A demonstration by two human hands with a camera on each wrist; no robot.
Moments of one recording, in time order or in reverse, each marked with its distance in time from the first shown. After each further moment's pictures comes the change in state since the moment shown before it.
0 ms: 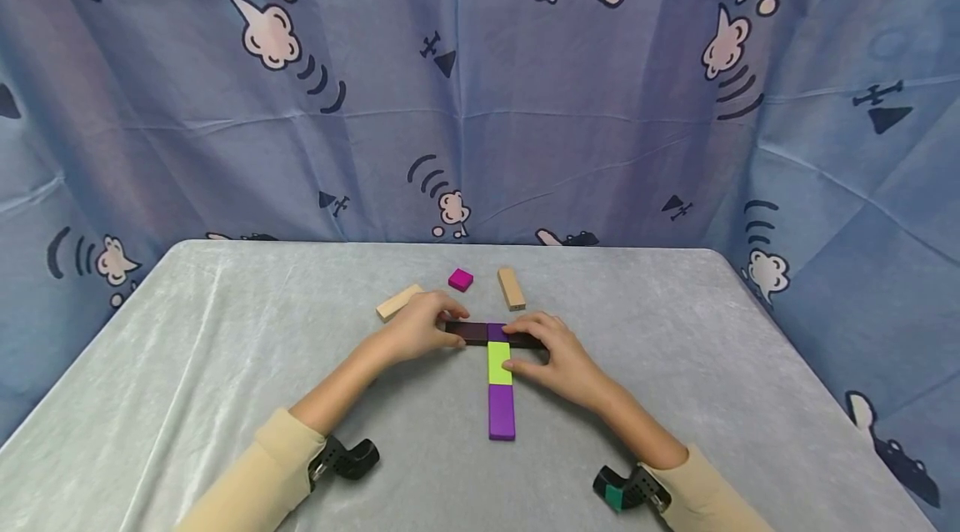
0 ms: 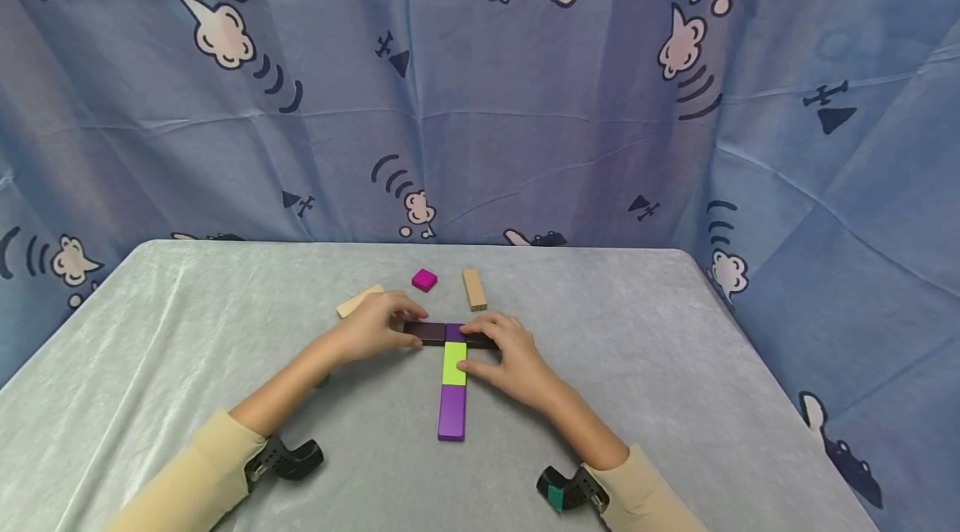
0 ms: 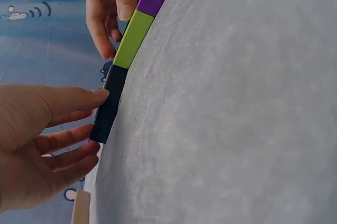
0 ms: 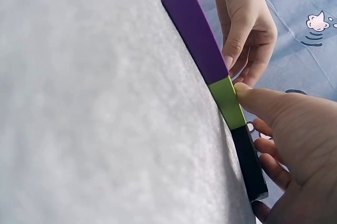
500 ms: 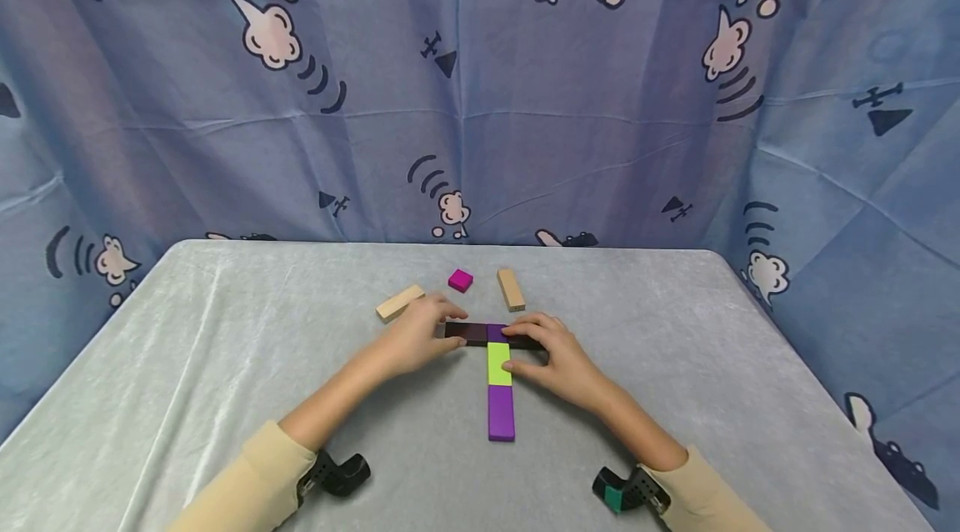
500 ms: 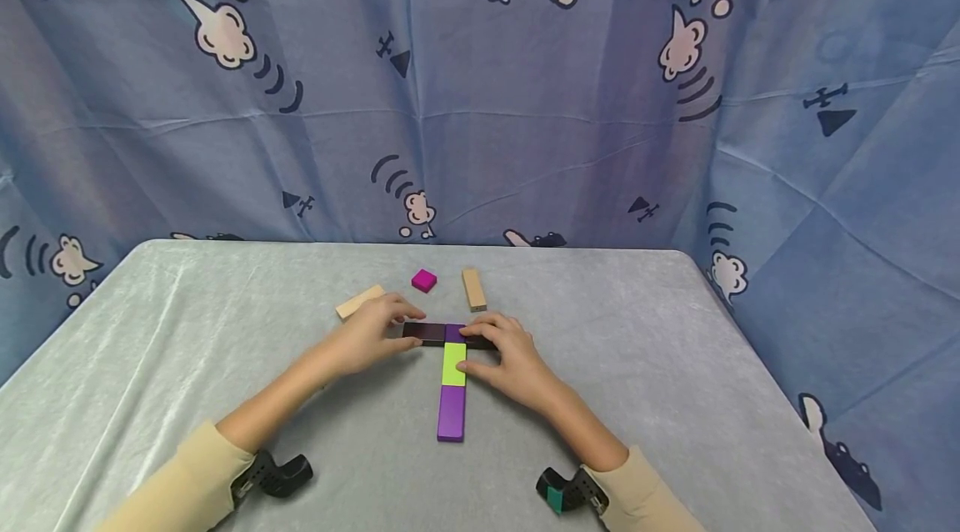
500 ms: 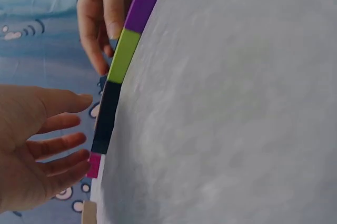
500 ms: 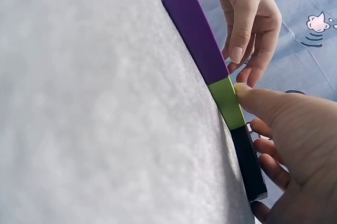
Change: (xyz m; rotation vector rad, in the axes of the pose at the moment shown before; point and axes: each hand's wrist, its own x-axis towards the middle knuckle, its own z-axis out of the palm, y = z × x) left_hand -0.014 0.013 0.001 0.032 0.050 0.015; right_hand -0.001 0.000 0.001 -0.019 0.003 -0.009
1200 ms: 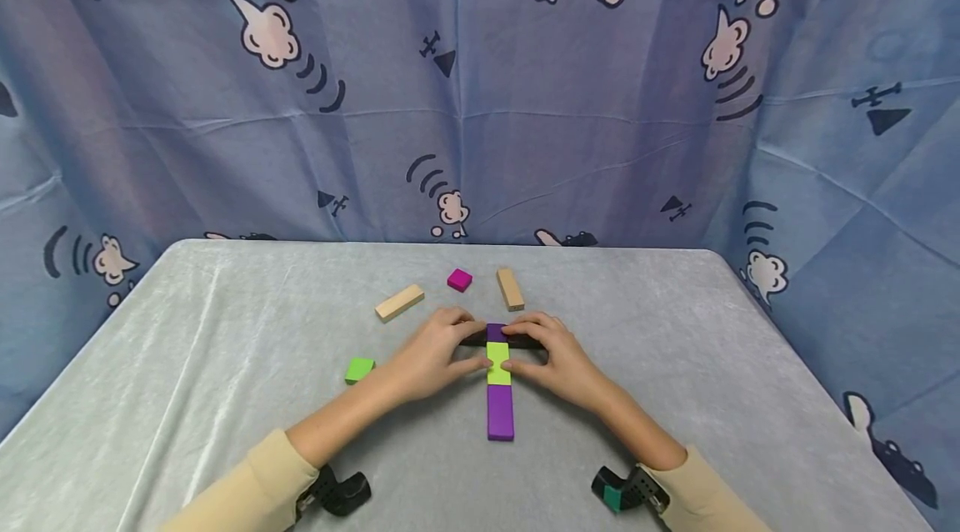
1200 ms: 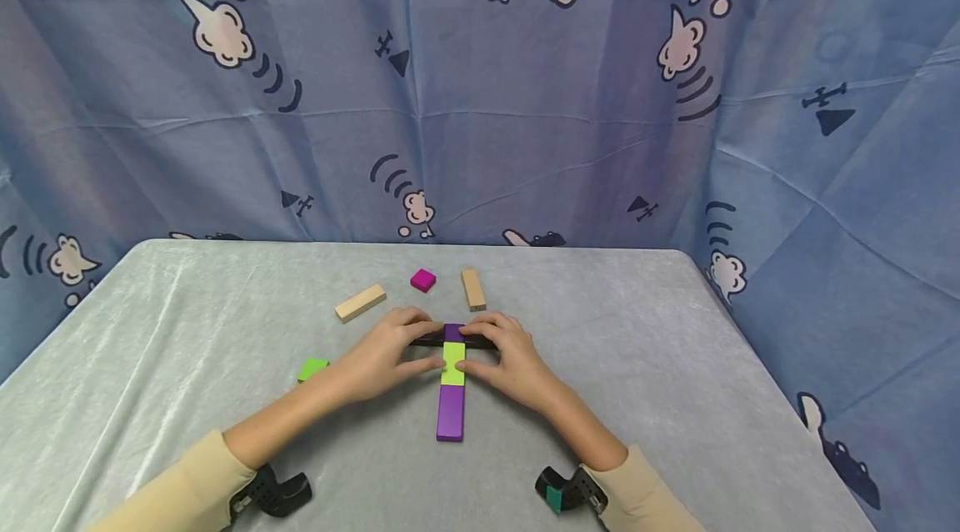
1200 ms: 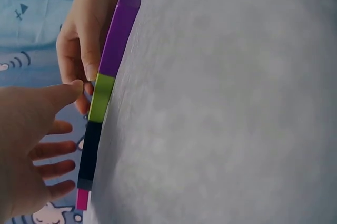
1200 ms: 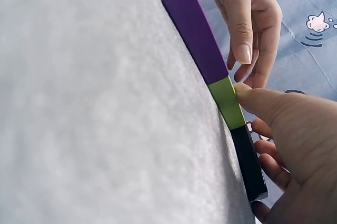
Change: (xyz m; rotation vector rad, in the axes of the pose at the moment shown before) left_hand -0.011 0.015 0.025 0.104 0.018 0.134; right_hand 0.000 -0.001 0.000 0.004 0.005 -0.006
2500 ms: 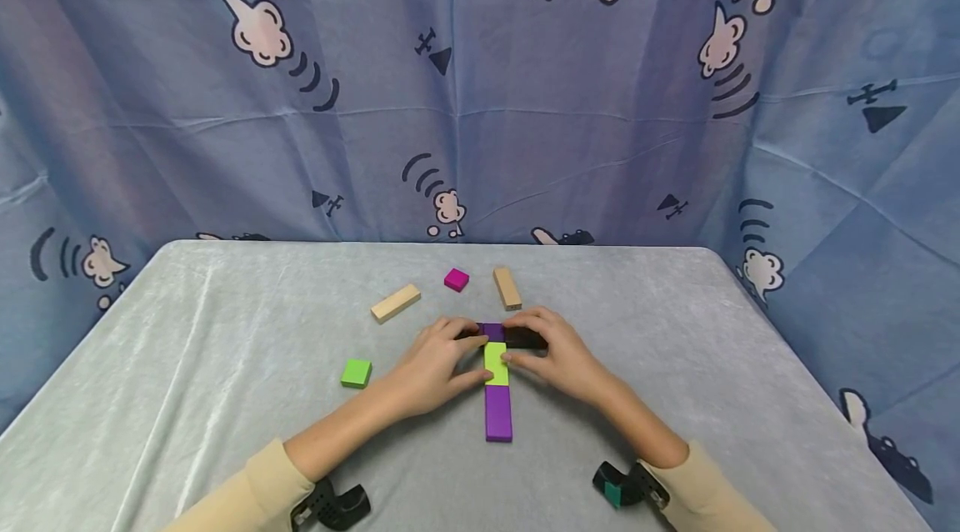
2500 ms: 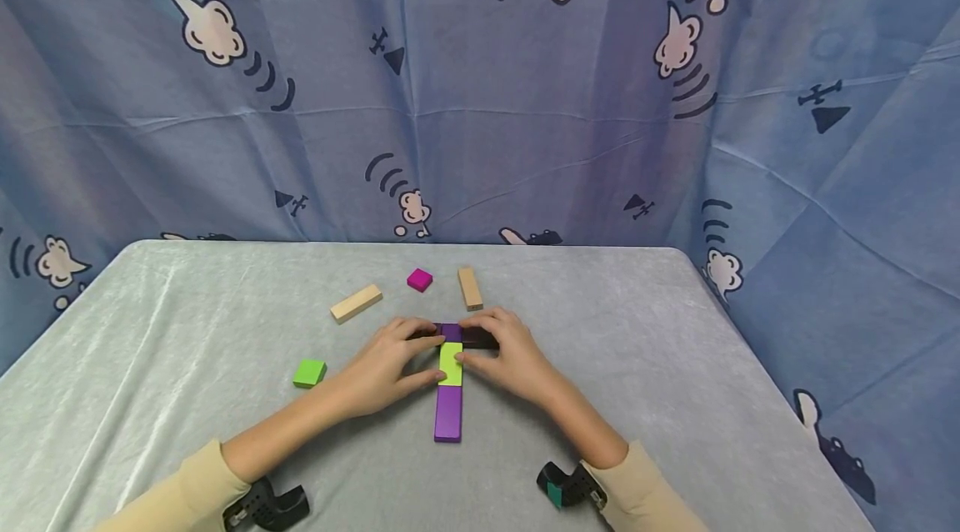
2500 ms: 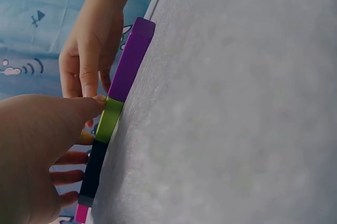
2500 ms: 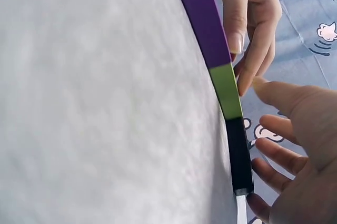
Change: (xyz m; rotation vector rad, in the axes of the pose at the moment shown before) left_hand -0.008 0.004 0.012 0.070 0.005 0.029; right_hand 0.006 -0.006 -0.010 0.018 -0.006 0.020
